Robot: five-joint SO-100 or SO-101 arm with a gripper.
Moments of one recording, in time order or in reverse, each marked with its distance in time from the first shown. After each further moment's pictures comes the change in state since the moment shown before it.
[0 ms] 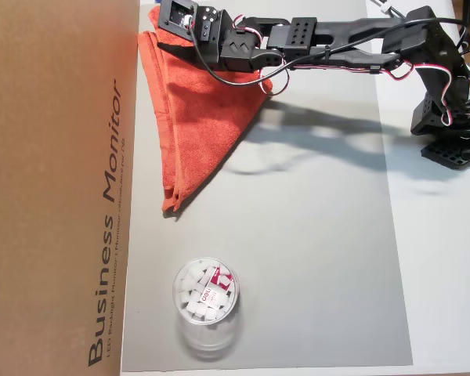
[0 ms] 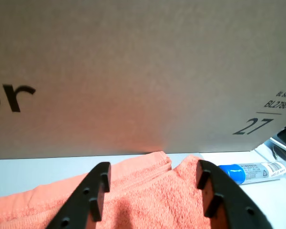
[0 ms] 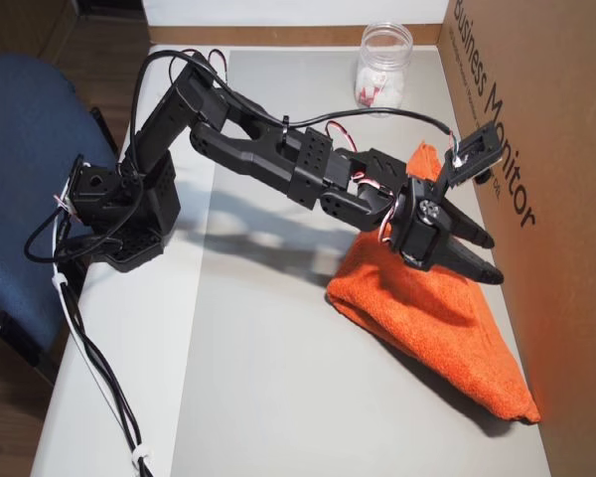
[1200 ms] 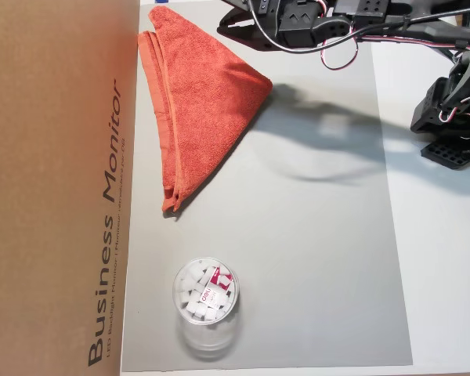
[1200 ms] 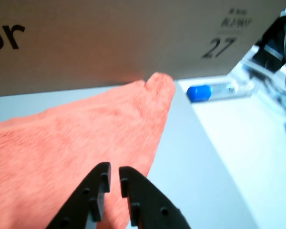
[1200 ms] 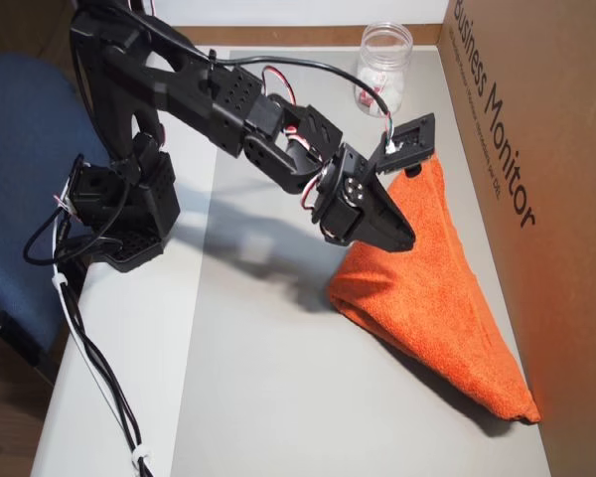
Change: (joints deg) arm 4.1 42.8 38.9 17.8 7.4
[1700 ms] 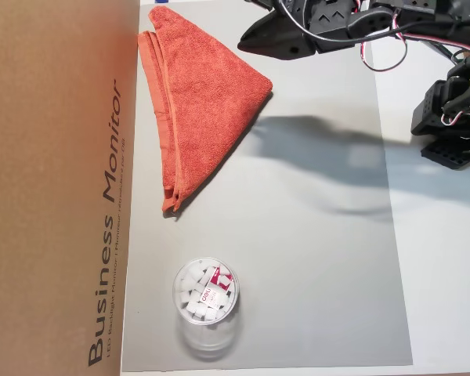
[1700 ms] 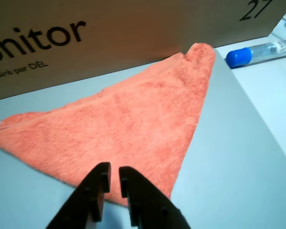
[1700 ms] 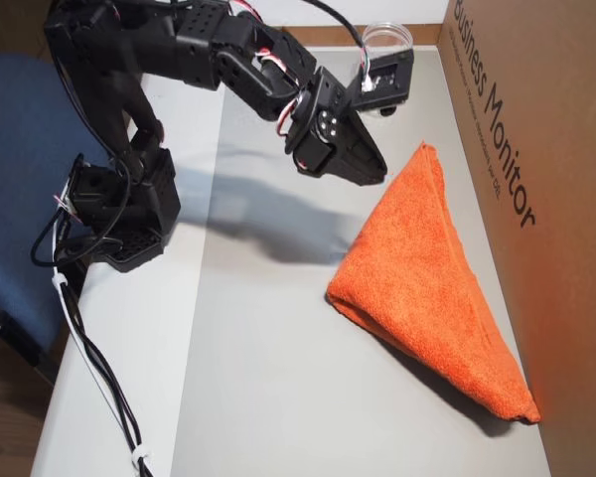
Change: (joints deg) arm -6.2 15.0 0.1 21.2 11.9
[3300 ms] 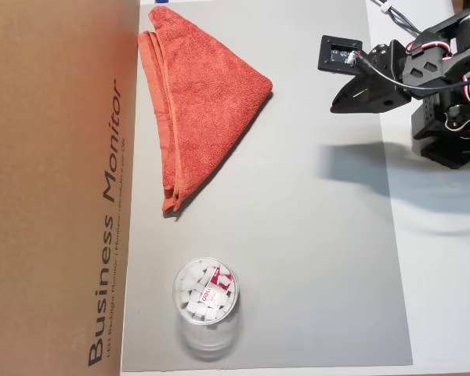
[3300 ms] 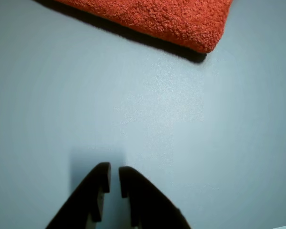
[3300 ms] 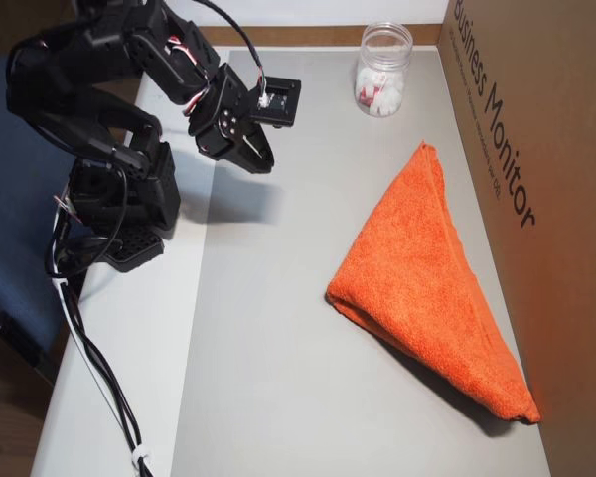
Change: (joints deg) arm -9.5 49.5 40.7 28.2 6.4
